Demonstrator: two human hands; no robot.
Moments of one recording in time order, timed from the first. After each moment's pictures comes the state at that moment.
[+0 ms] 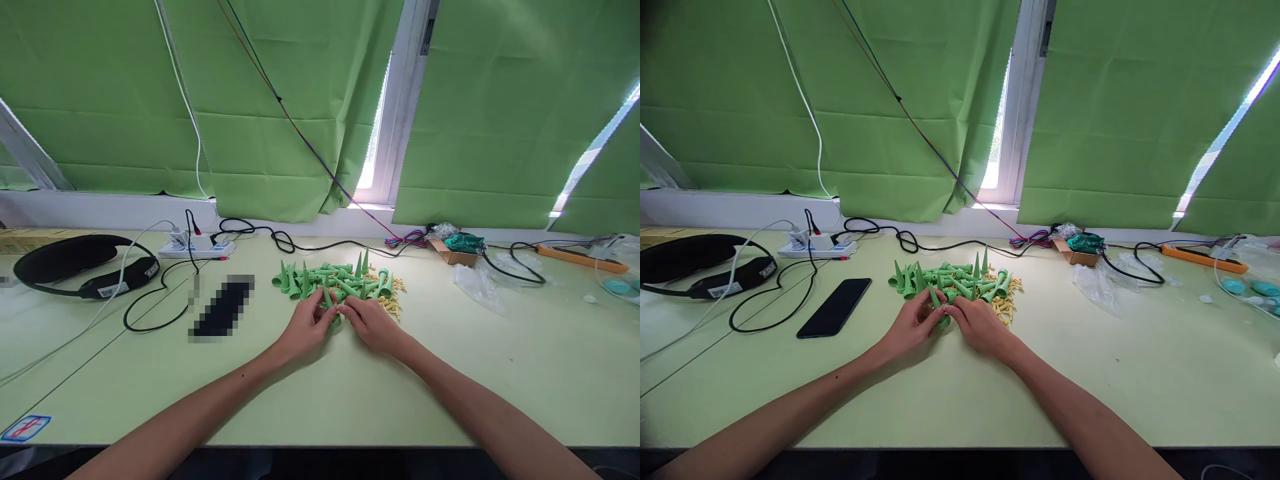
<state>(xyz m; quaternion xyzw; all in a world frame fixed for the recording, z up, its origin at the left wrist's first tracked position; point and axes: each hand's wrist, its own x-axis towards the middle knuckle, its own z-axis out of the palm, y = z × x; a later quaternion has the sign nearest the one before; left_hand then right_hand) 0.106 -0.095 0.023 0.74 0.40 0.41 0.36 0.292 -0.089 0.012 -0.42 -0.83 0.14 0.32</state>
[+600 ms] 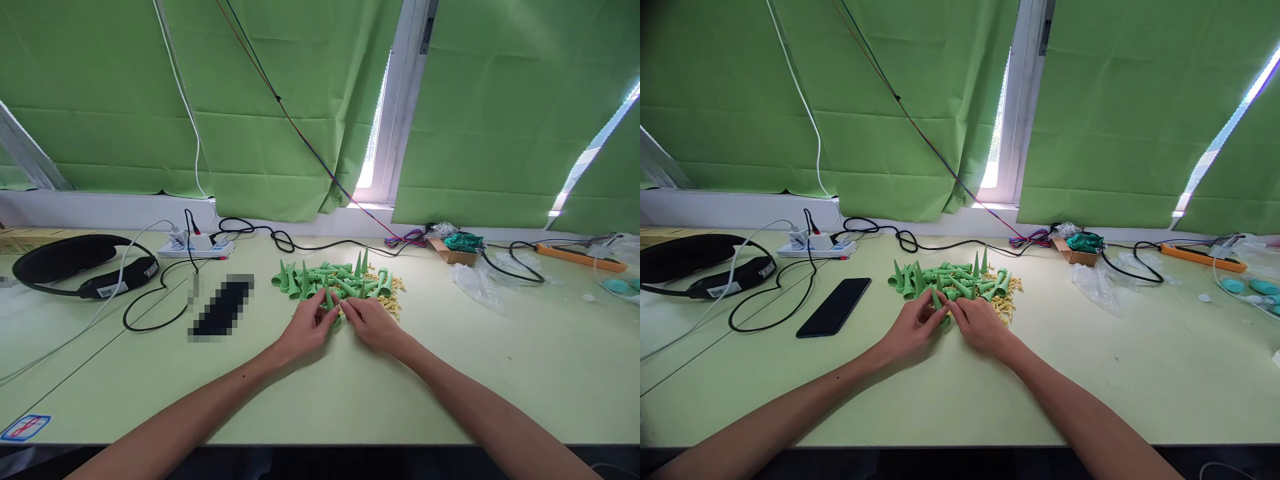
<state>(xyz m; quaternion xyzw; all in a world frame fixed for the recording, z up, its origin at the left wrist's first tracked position) 0.107 -0.096 0.019 0.77 0.39 0.39 0.33 0.291 -0.088 0.010 -0.44 -0.83 0.13 0.32</state>
